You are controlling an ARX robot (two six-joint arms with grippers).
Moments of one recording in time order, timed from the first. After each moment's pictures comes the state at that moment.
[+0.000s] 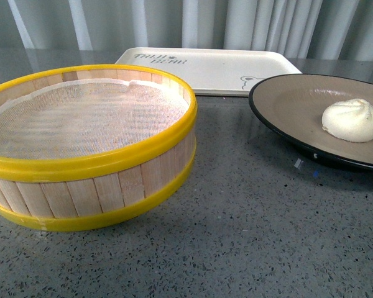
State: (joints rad) left arm 0.00 0.74 0.51 0.26 -0.01 0.01; right arm 0.00 0.00 0.01 0.00 0.00 0.00
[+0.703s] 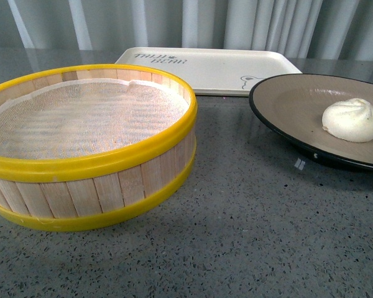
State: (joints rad) left arm 0.00 0.45 0.12 0.33 0.00 0.00; right arm 0.00 0.00 0.01 0.00 0.00 0.00
